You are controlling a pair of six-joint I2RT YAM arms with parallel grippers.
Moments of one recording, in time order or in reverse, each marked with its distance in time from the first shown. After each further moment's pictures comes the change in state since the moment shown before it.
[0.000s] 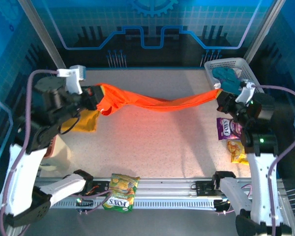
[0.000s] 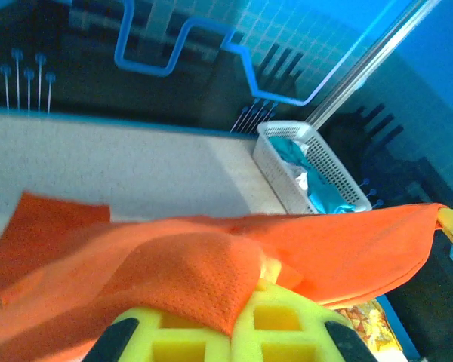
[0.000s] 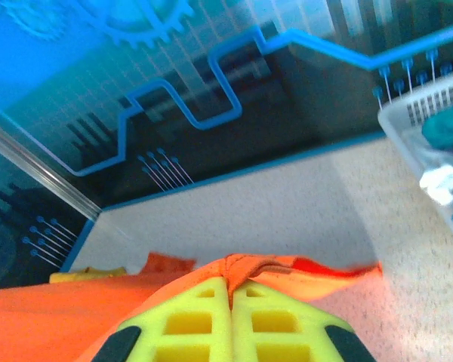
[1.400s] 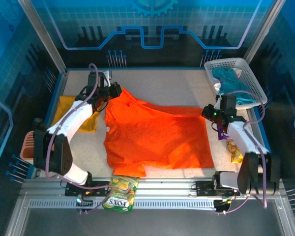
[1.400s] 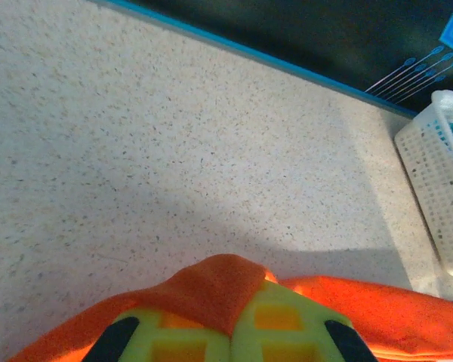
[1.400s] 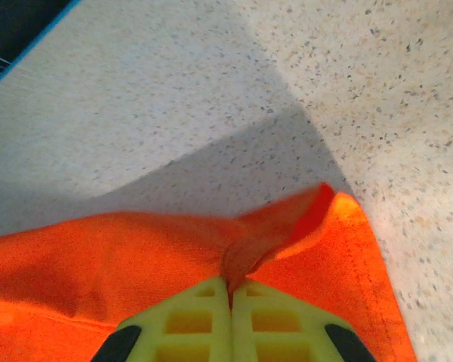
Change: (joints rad) left arm 0.250 0.576 -0.523 0.788 0.146 -0.041; right arm 0.015 0.566 -0.362 0.363 0.072 0.091
